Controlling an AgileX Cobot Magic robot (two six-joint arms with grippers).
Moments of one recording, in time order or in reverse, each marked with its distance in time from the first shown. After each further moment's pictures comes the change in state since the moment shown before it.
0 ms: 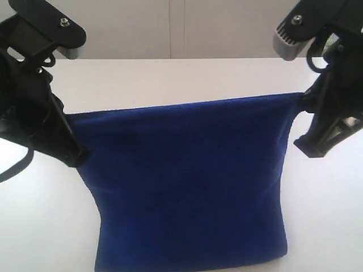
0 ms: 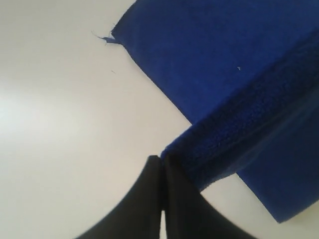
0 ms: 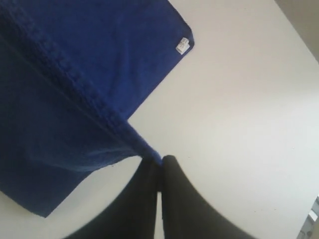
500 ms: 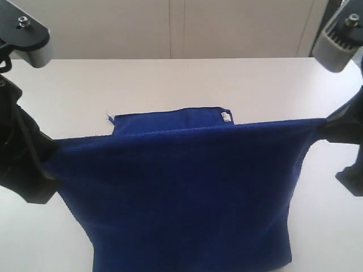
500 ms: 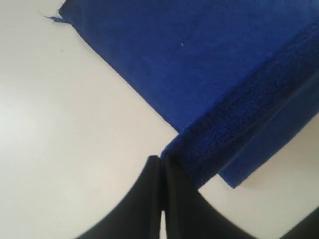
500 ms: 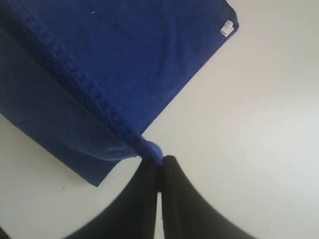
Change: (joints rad) left arm -0.074 -0.123 0.002 -0.165 0.096 0.051; right arm 0.000 -0.122 0.000 0.177 0.152 -0.071
